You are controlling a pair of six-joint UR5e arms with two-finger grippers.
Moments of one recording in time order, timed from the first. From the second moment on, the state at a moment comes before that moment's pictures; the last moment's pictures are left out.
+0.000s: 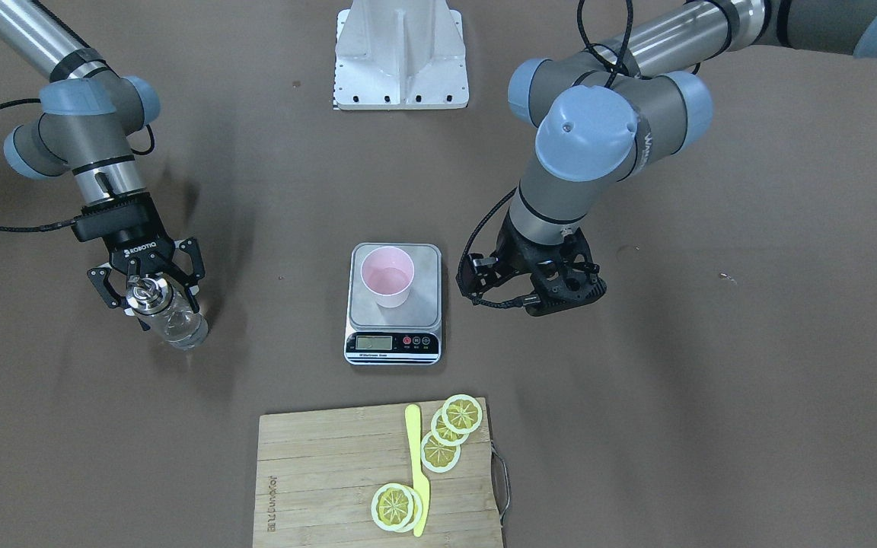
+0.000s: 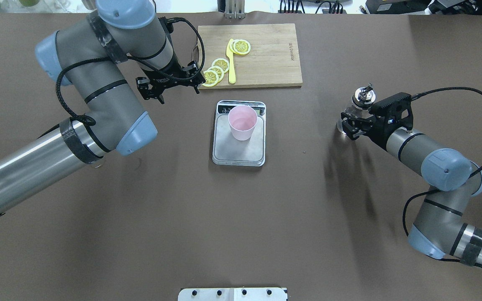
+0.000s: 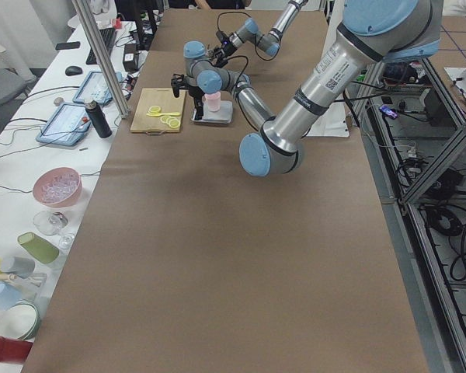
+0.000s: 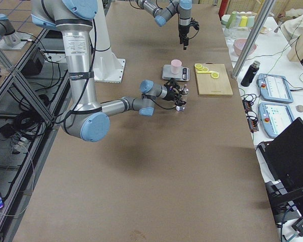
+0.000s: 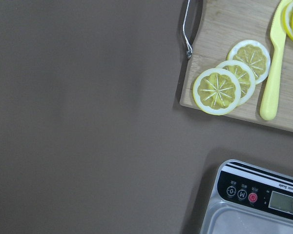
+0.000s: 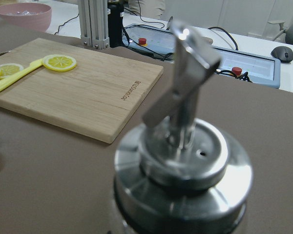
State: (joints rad) left arm -0.79 -2.36 -1.50 -1.63 -2.08 -1.30; right arm 0.59 -1.43 1.55 -0.39 1.27 0.72
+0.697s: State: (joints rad) left arm -0.93 -2.24 -1.60 -1.62 -2.08 -1.10; right arm 0.66 -1.32 1.62 -0.59 1.28 0.56
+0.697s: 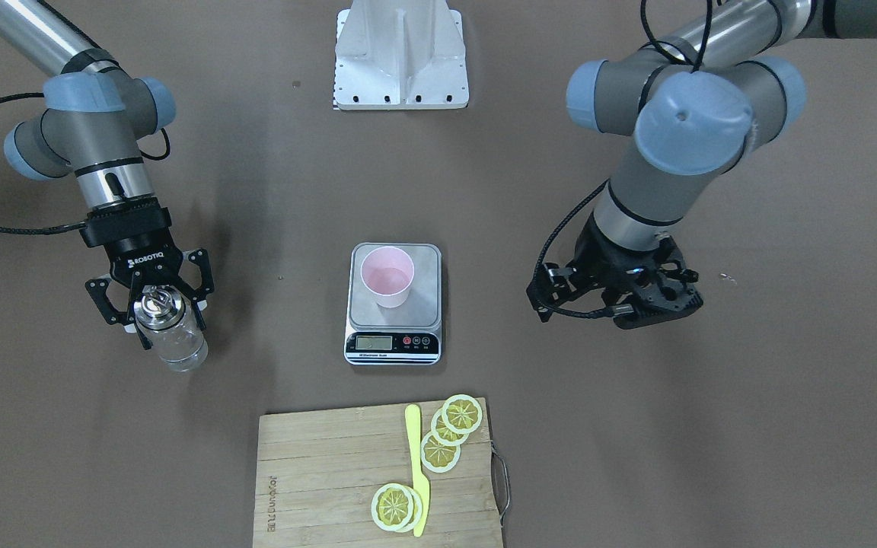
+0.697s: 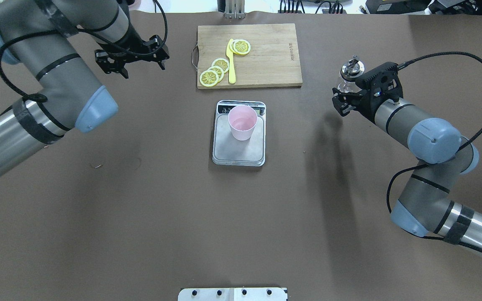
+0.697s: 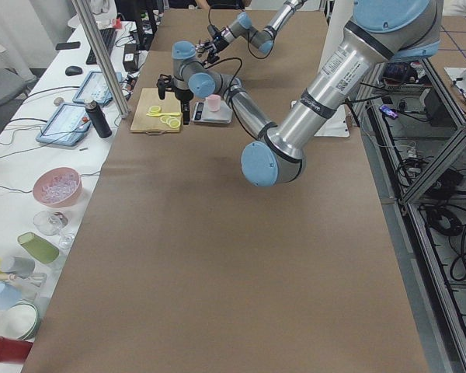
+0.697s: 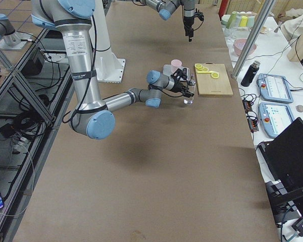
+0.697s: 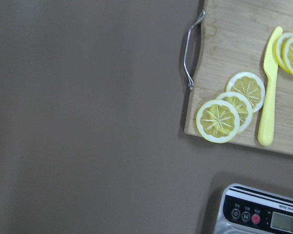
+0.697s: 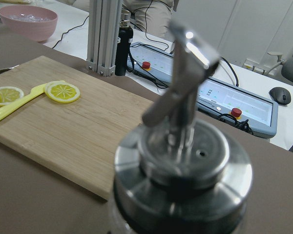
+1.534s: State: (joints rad) left arm -1.18 -1.93 -1.64 -1.63 -2.08 -0.37; right arm 0.53 -1.20 1.65 -0.90 0.96 0.26
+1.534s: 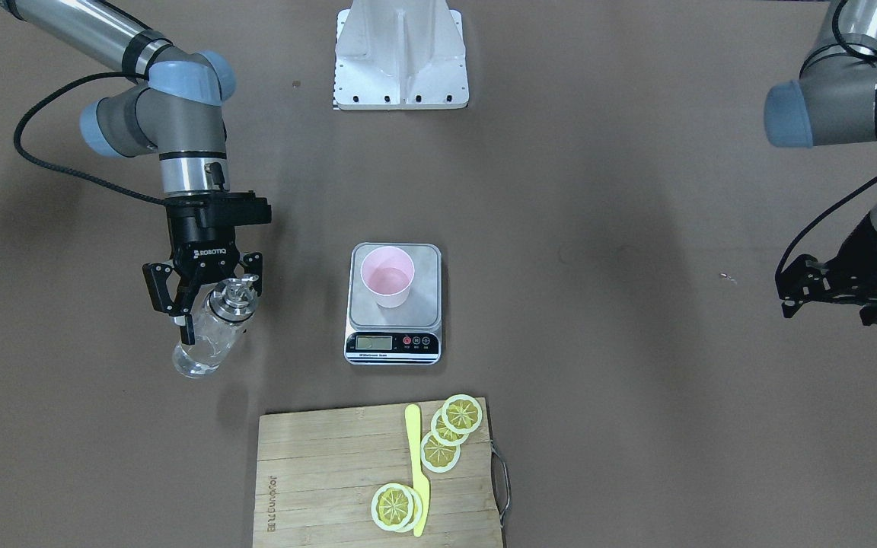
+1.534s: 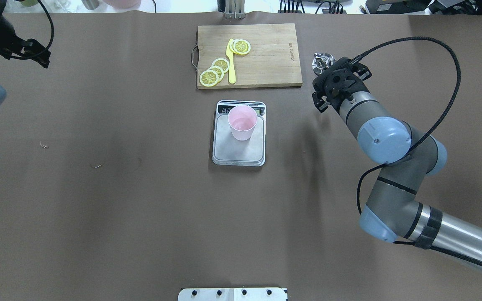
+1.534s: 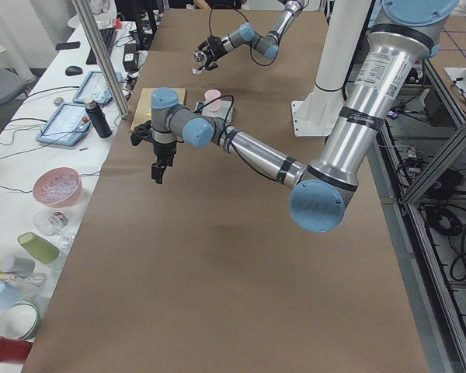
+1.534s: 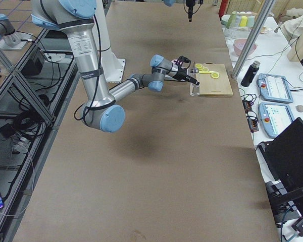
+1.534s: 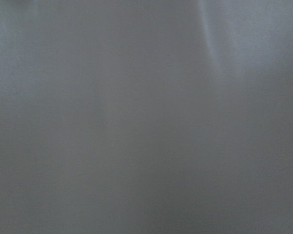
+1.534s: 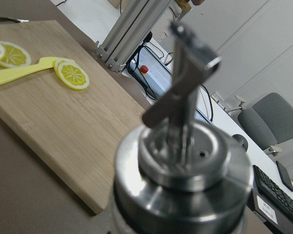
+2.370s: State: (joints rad) left arm -1.19 -1.91 -1.60 -1.63 -2.08 -0.35; right arm 0.39 -1.13 1.78 -1.37 0.69 -0.08
